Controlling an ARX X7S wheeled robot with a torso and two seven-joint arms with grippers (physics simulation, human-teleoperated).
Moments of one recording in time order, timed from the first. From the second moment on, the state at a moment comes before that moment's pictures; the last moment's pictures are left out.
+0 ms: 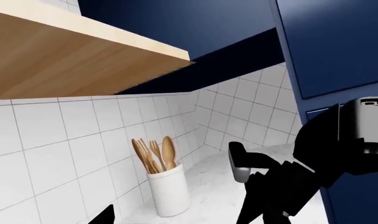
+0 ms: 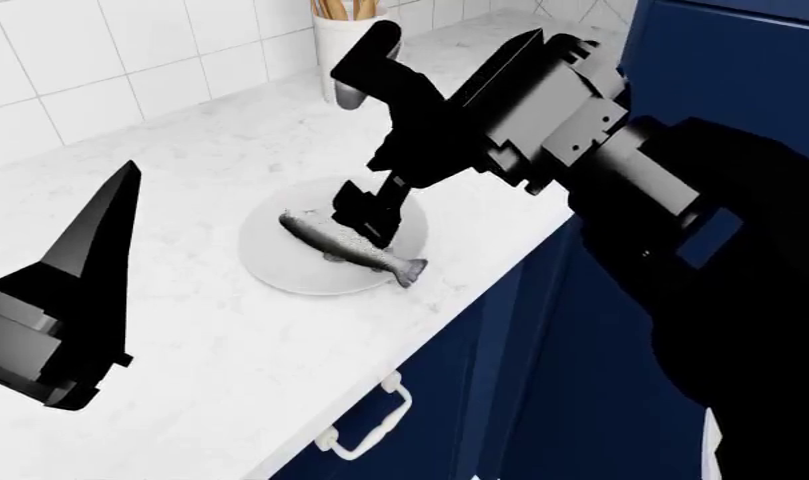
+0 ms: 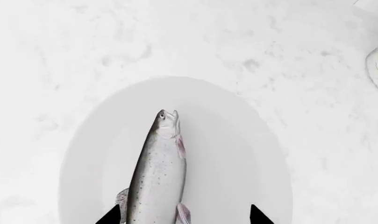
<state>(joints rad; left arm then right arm) -0.53 -0.90 -0.70 1.00 -1.68 -1.08 -0.42 1.77 0.00 -1.51 0.97 0.97 0.68 -0.75</state>
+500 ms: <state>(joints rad) -0.57 -0.93 -0.64 0.98 -1.73 -1.04 -0.49 1.64 0.44 -1.24 0.25 1.19 0.50 -0.25</state>
